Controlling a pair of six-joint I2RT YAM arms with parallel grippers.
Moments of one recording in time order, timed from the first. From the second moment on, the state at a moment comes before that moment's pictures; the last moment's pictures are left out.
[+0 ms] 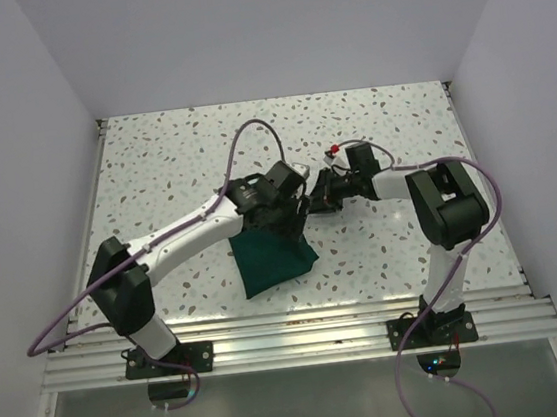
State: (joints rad) left arm -0.90 1.68 1.39 -0.79 -0.09 -0.43; right arm 0.28 1.93 1.01 0.08 -0.86 0.77
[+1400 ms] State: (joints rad) left arm -0.64 1.79 1.41 -0.74 0.07 -0.48; right arm 0.33 1.99 0.95 0.28 -0.93 0.88
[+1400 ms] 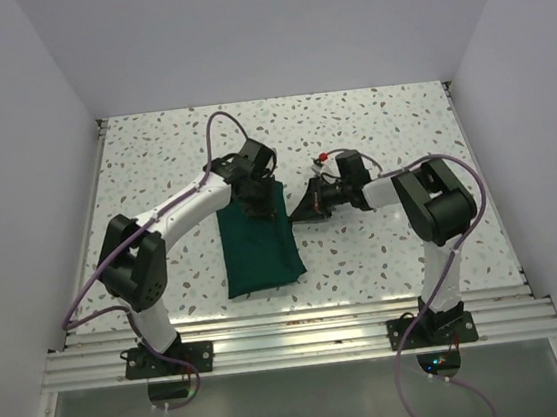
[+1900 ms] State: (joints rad) left arm -0.65 1.81 1.41 -0.74 0.10 -0.48; right arm 0.50 2.23 0.95 0.95 -0.93 1.38
